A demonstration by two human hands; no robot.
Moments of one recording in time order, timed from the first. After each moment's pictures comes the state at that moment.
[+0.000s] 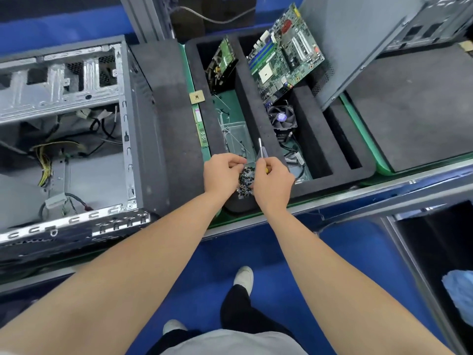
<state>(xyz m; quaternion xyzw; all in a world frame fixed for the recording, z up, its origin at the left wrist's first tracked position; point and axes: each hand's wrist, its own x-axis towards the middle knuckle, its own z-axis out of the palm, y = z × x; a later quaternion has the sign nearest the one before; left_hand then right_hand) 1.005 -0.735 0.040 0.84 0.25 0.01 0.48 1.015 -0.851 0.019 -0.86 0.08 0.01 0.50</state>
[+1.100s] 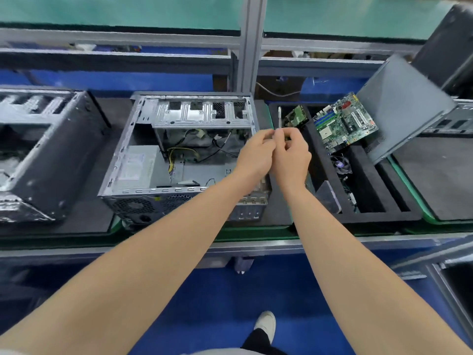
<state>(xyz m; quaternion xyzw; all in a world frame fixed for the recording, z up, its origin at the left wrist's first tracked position) 0.890 -0.611 0.207 0.72 0.18 0.08 0.67 0.937 -0.687 0.176 -0.82 -0.08 -0.09 0.56</state>
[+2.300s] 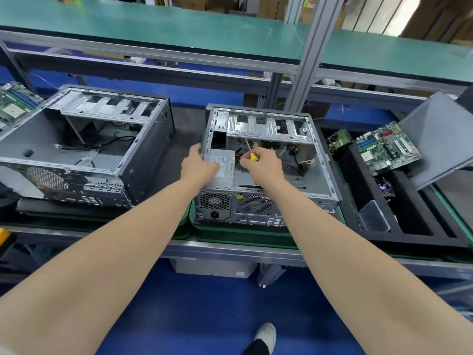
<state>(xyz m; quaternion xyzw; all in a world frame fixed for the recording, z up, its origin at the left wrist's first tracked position) 0.732 -0.371 0.175 0.77 0.40 0.12 0.48 0.836 -0.513 0.179 -0.84 -0.21 0.14 0.48</state>
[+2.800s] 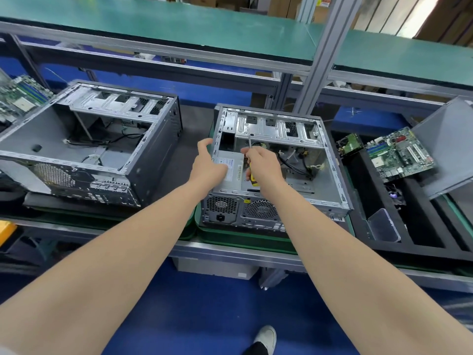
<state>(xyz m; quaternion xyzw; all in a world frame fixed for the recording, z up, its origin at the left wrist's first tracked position) 0.736 -0.369 0.171 0.75 0.37 0.15 0.53 0.831 -0.486 0.180 -0.79 -0.15 0.20 0.56</state>
